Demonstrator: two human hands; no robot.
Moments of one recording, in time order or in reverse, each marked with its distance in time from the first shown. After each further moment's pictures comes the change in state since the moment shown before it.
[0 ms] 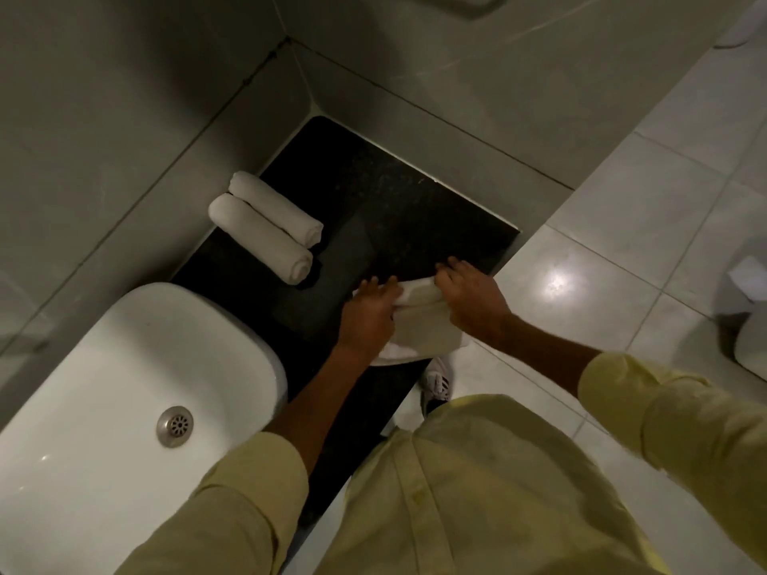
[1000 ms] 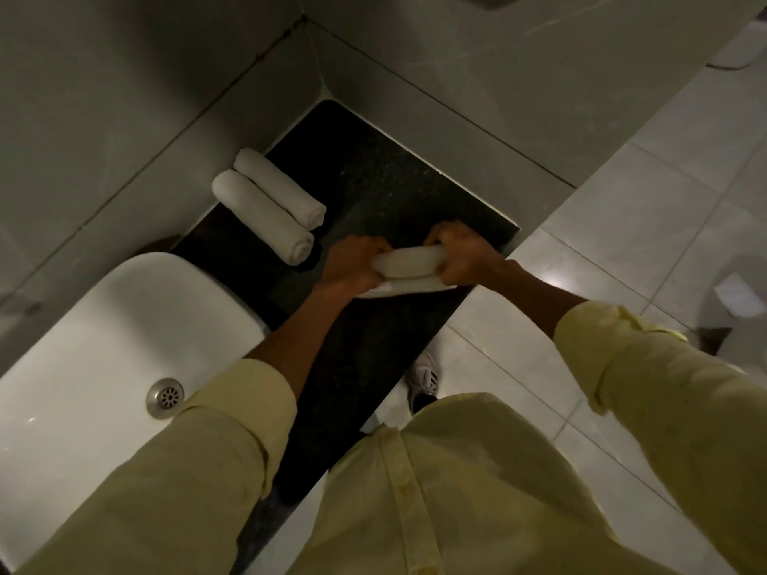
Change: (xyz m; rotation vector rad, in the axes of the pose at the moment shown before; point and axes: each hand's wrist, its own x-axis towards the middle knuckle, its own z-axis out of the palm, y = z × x) left_hand 0.048 -0.014 -0.053 -0.094 -0.162 -0.151; right_hand 0.058 0.025 -0.034 0.320 -0.177 0.004
